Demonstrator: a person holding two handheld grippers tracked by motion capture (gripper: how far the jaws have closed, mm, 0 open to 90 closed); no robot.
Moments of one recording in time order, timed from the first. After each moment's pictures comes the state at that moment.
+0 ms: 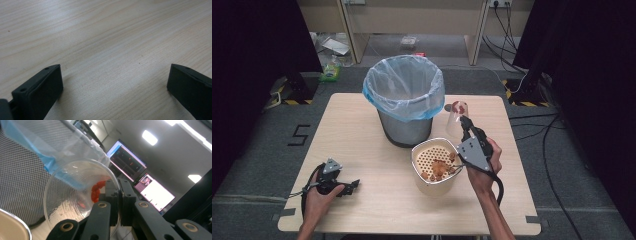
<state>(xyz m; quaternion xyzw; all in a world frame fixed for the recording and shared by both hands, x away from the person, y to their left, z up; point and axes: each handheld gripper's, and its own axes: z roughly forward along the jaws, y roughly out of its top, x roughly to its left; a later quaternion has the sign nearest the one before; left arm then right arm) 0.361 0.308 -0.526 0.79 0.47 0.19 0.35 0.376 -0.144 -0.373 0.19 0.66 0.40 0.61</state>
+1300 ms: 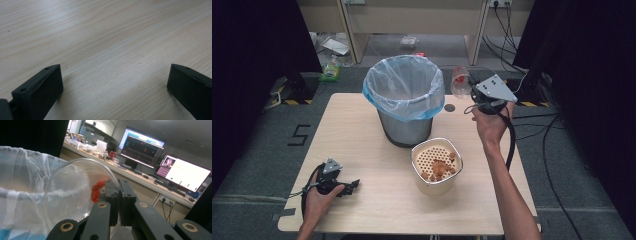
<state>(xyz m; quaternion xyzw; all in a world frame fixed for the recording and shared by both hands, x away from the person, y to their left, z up) 0.362 0.308 -0.526 0.79 0.47 0.19 0.35 0.454 -0.161 -0.275 0.29 0.66 0.49 0.49</state>
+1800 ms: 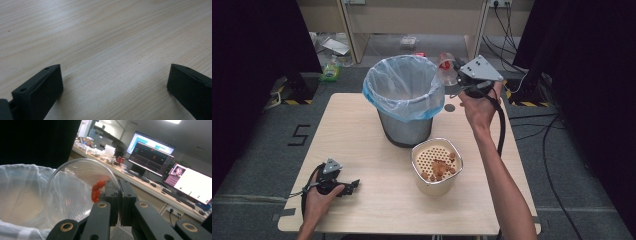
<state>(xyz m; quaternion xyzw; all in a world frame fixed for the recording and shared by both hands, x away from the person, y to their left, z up) 0.361 0.308 -0.526 0.79 0.47 0.19 0.35 0.470 -0.124 -0.239 0.26 0.68 0.49 0.48</state>
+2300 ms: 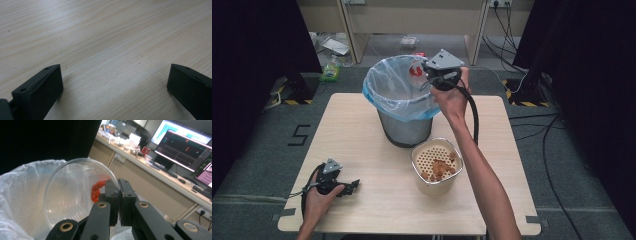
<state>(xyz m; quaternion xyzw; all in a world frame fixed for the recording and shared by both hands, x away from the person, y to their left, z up) 0.361 0.308 -0.526 0.79 0.47 0.19 0.35 0.503 -0.058 -0.246 0.23 0.75 0.47 0.40</state>
